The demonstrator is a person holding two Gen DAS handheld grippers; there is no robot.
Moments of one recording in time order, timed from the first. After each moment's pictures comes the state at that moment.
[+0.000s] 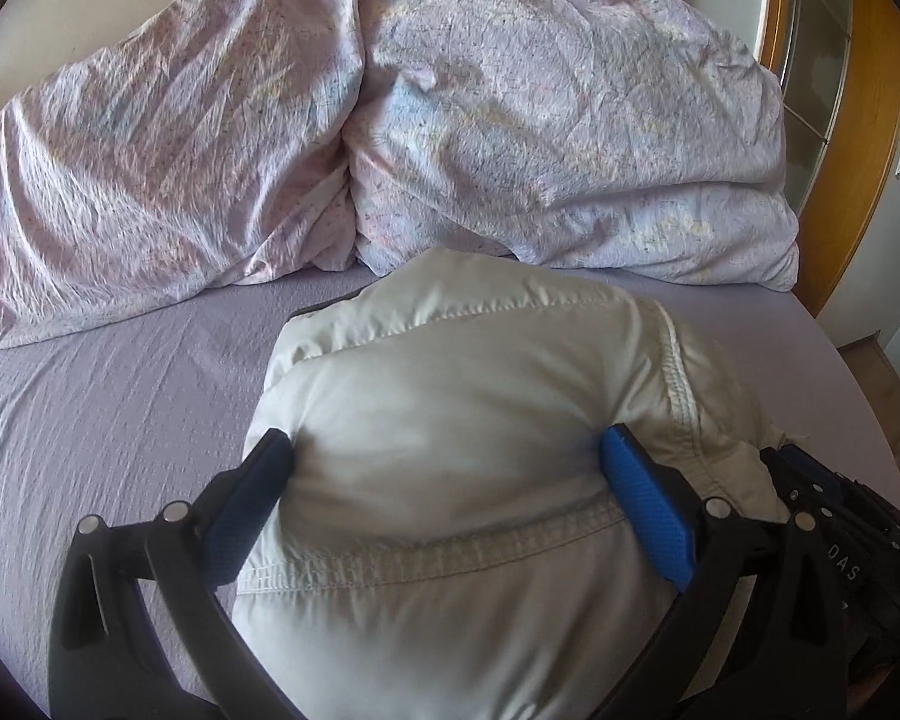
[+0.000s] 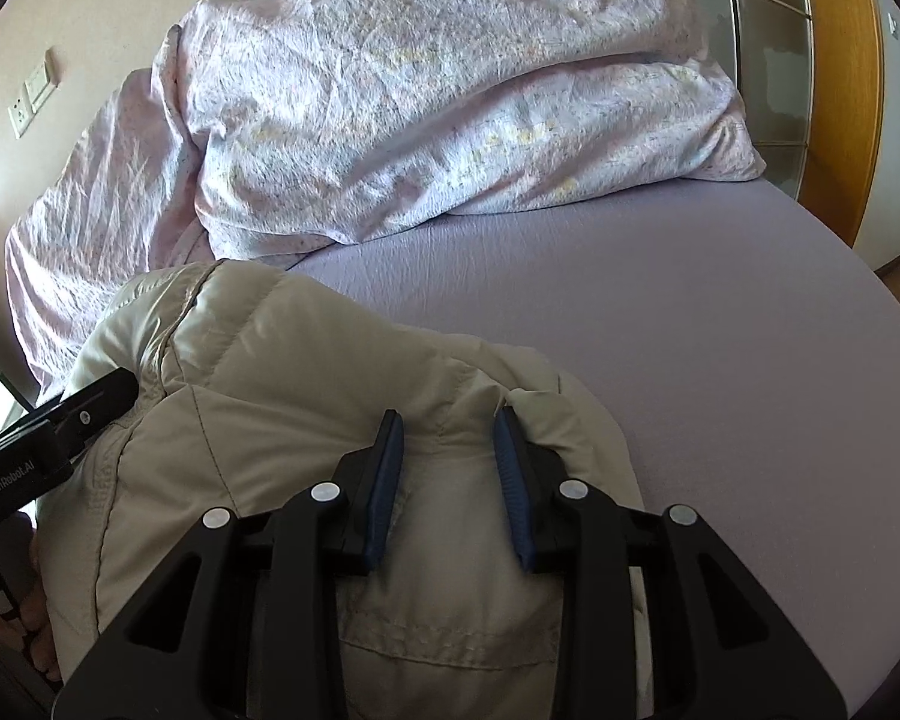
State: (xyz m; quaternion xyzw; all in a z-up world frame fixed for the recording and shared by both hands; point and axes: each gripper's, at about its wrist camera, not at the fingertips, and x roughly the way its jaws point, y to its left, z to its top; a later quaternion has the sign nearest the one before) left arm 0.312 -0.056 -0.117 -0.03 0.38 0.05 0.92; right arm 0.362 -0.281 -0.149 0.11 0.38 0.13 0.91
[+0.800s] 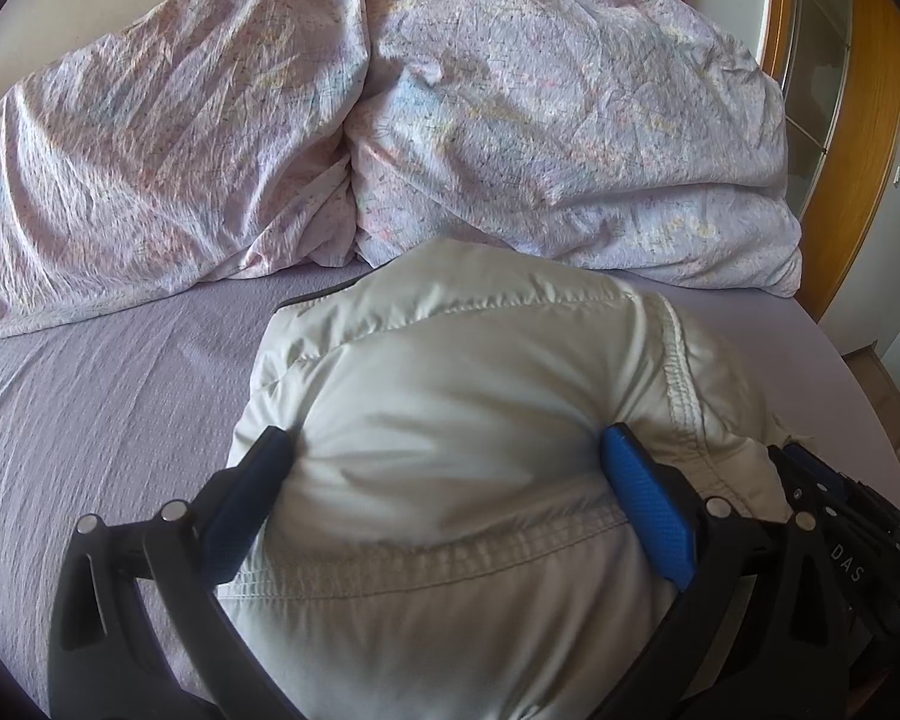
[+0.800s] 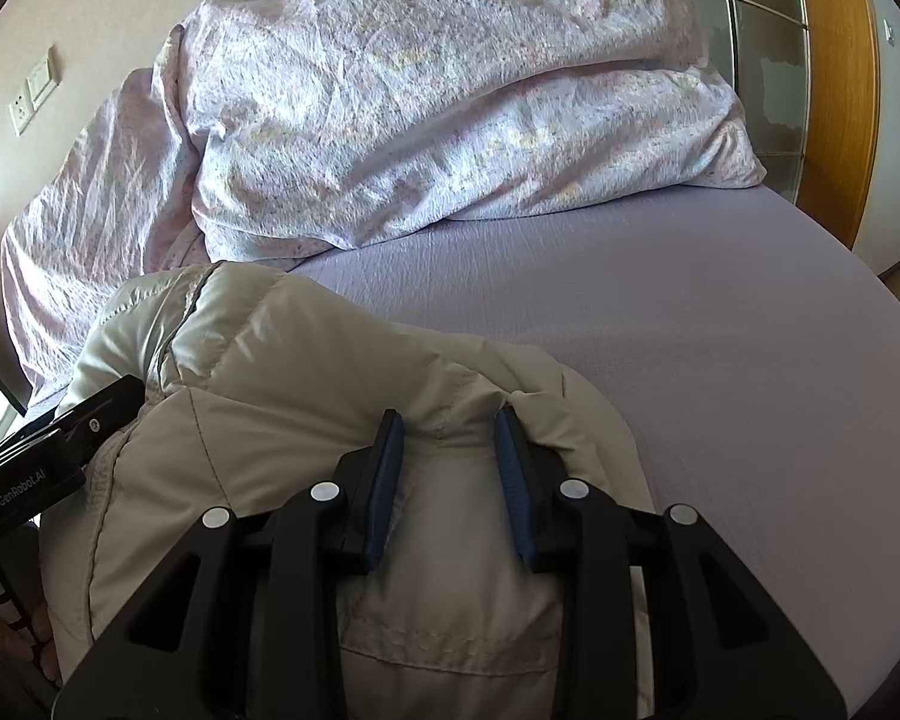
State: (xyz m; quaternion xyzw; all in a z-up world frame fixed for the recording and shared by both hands) left arm 0.312 -0.052 -0.129 -0.04 0.37 0.05 0.93; right arm 0.364 -0.276 -0.153 0.11 0.37 0.13 0.91
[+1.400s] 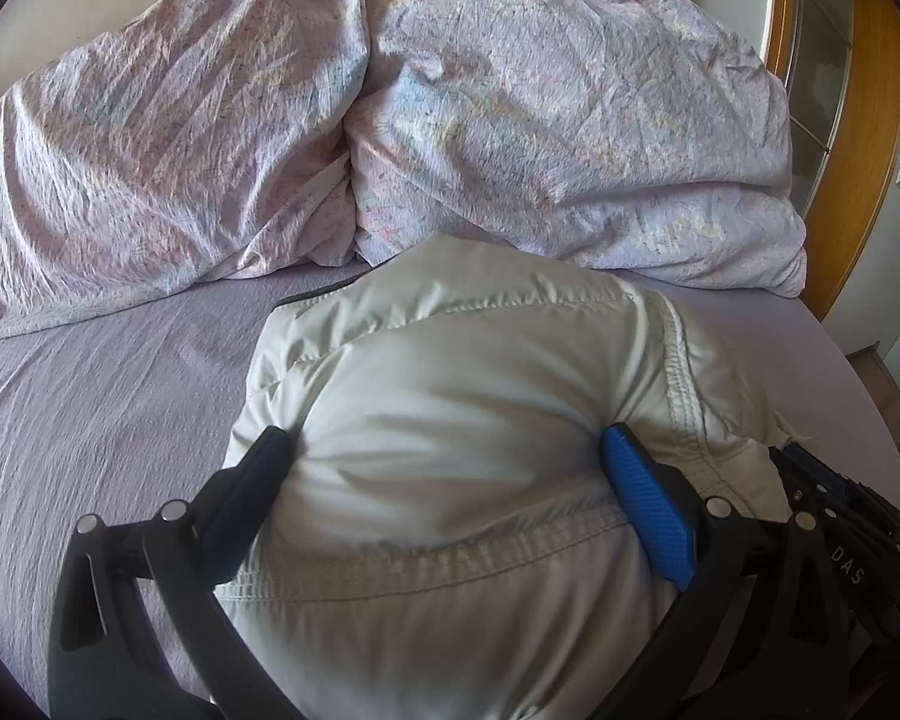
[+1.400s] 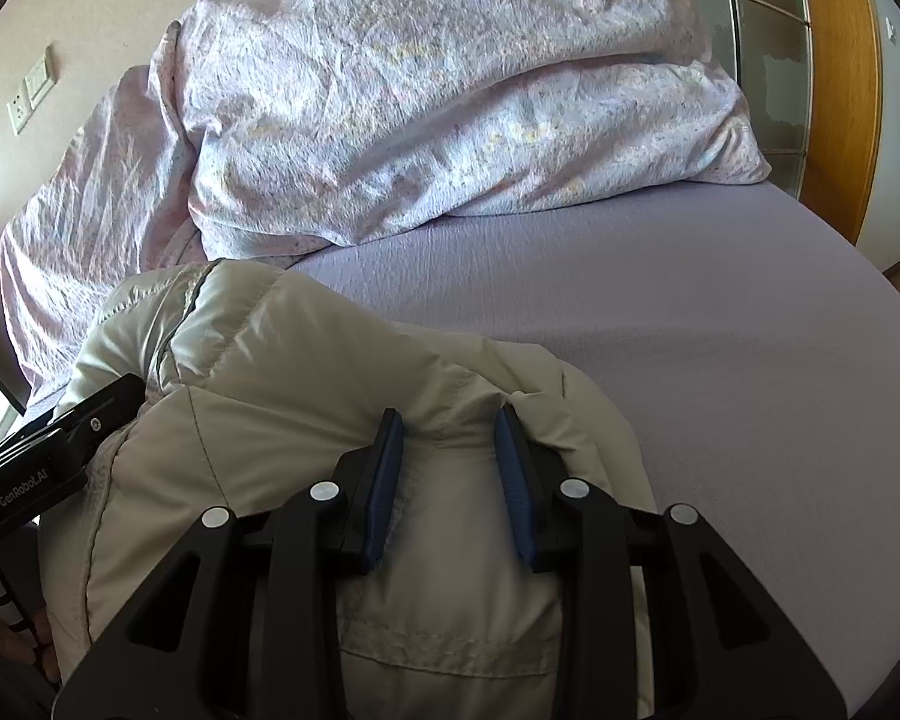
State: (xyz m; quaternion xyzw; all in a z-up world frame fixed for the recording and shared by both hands) left arm 0.316 -0.050 -0.132 -0.03 0.37 0.05 0.93; right arm 0.371 -0.273 -0.155 0.10 0.38 0.13 0.91
